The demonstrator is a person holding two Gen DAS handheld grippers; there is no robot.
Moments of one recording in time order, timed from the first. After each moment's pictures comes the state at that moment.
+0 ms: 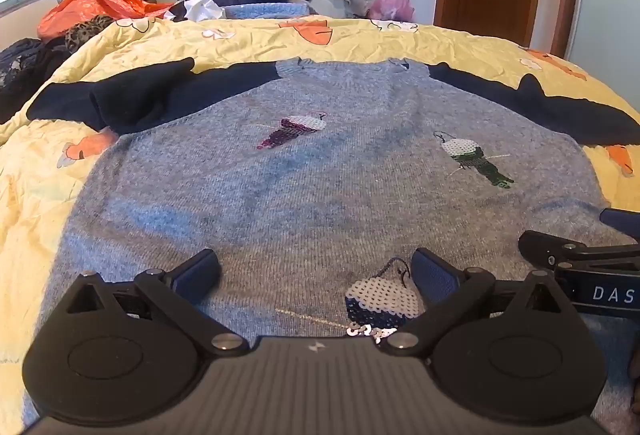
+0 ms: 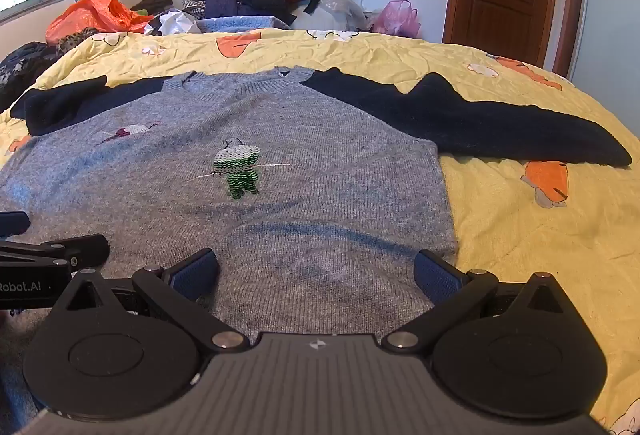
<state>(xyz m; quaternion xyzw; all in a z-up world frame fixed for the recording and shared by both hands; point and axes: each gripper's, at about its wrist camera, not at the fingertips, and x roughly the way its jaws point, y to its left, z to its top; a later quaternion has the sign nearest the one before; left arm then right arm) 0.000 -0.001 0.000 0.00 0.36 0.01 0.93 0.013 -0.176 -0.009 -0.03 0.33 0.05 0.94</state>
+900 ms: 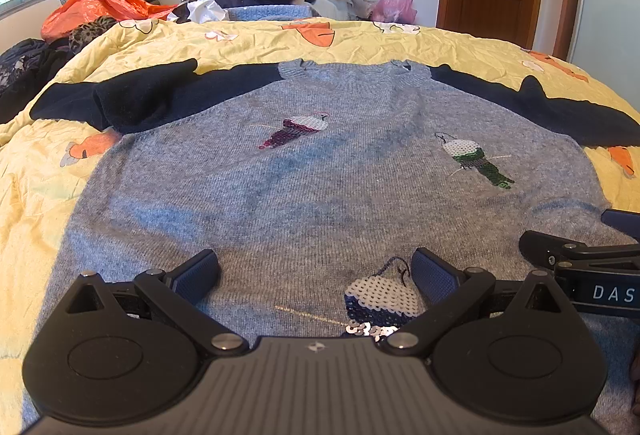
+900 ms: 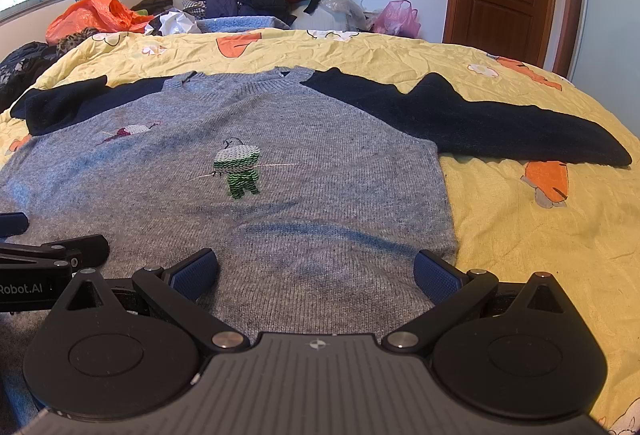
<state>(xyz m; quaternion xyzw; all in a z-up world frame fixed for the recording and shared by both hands) -0.001 -0.001 0.000 0.00 0.35 0.01 0.94 0.012 -0.176 -0.009 -0.02 0.33 0.05 0.94</state>
